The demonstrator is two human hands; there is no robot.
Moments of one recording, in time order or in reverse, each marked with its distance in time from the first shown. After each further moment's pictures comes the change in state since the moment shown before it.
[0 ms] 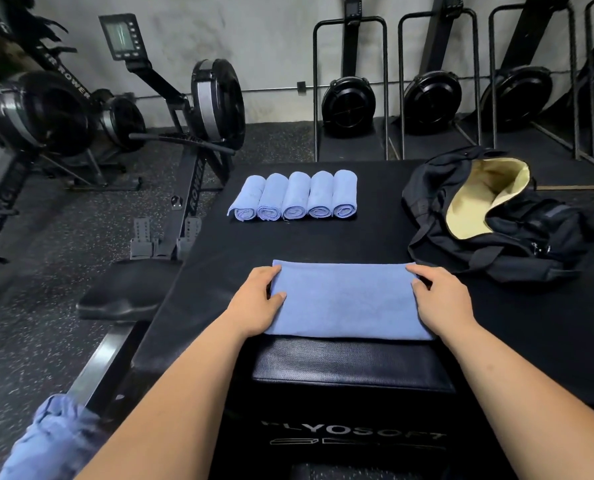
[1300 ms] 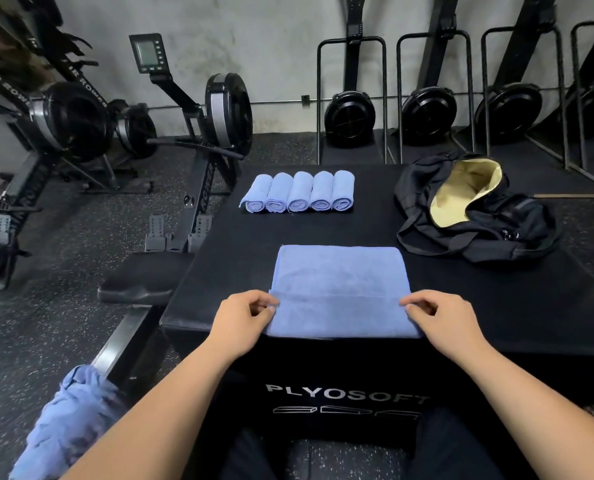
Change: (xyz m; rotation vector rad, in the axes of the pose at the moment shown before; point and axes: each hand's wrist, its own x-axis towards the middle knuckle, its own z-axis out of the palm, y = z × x) left_hand -0.122 -0.010 0.002 -0.174 0.184 -0.025; right_hand -0.119 0.005 -0.054 0.056 -0.115 -0.120
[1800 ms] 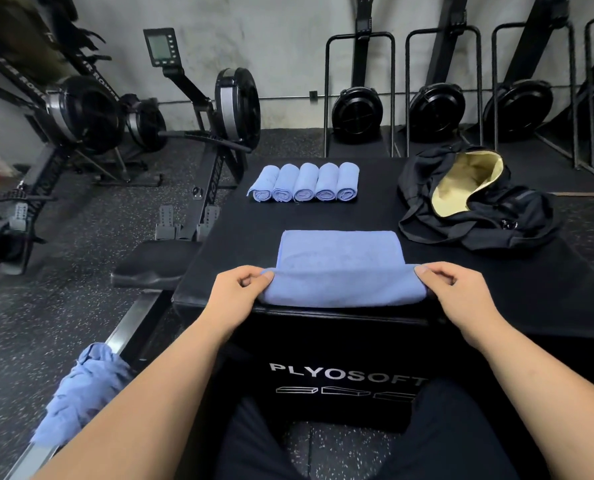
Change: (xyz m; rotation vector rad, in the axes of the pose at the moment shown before) left_hand -0.024 0.019 -0.021 -0.400 0.082 -0.043; right_hand -0.004 -0.003 -0.018 0.489 0.080 0.049
